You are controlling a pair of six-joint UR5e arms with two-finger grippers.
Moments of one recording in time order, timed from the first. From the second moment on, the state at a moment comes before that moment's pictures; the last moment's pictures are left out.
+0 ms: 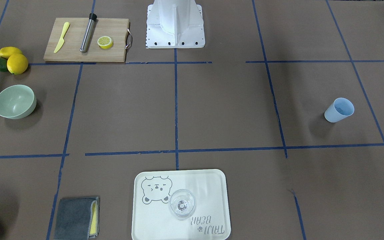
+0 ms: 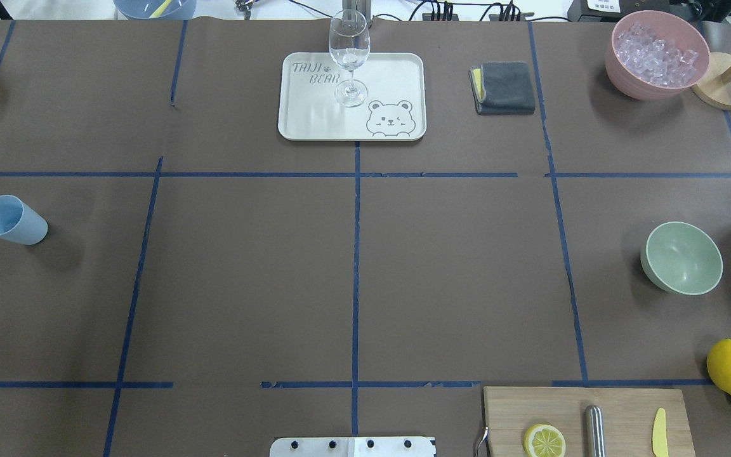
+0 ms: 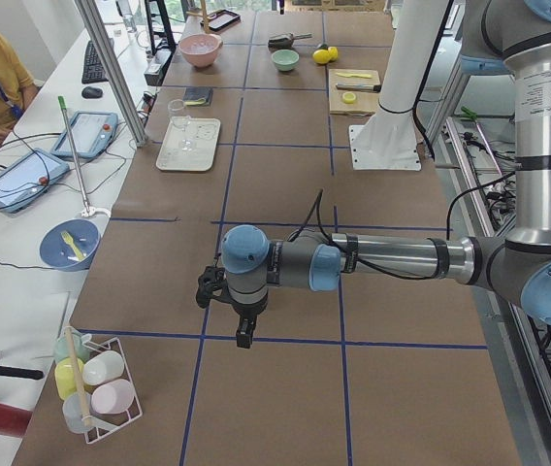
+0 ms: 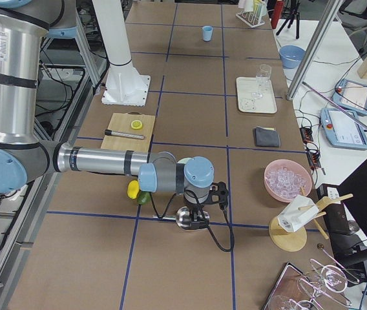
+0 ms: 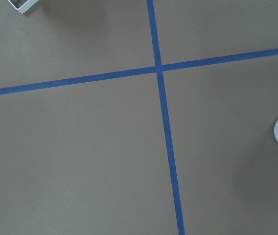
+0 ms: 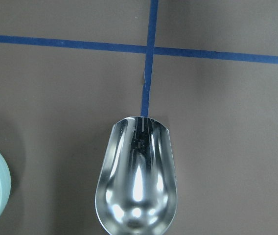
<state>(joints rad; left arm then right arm) -1.56 -1.45 -1.73 -1.60 -2.33 0.08 1.53 -1.72 1.68 -1.50 2.36 -0.02</state>
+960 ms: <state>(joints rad) -1.56 -1.44 -1.73 -1.61 -2.33 0.08 1.53 -1.69 1.82 -1.45 2.41 -0.01</state>
